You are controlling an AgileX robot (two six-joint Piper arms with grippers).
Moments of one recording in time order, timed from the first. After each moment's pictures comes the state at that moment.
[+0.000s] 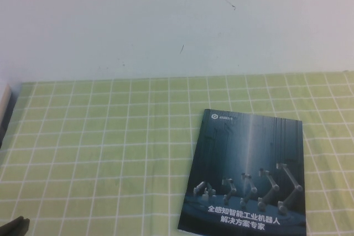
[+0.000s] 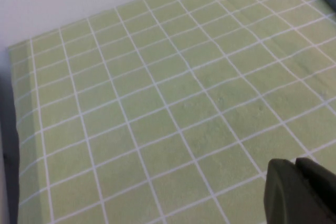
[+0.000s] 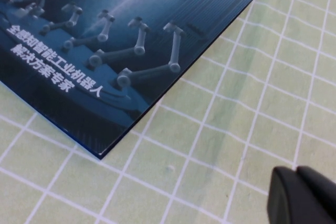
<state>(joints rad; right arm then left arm) 0.26 0.38 -0.31 0.02 0.68 -0.24 -0.35 0.34 -0.15 0.20 0.28 -0.09</state>
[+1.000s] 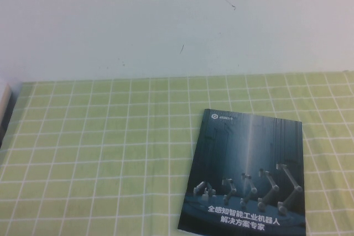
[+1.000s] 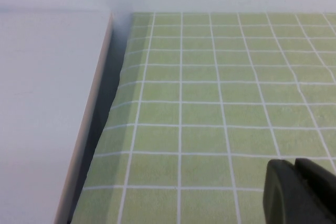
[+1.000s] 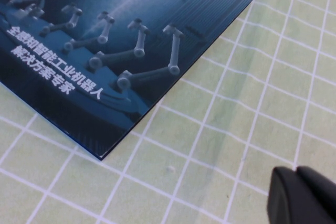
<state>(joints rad) 0.26 0.38 -0.31 0.02 0.68 -0.23 -0.04 -0.01 0.02 0.17 0.37 -0.25</state>
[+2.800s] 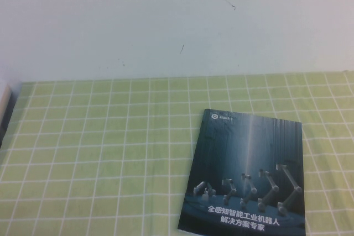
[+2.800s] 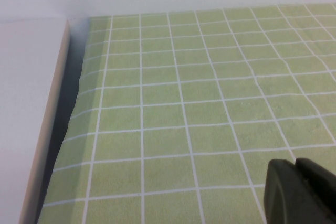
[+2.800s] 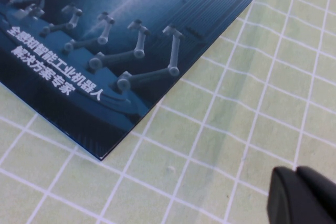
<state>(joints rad) 0.26 0.38 -0.31 0.02 0.68 -0.23 -0.04 -0.01 0.02 -0.12 0.37 0.06</state>
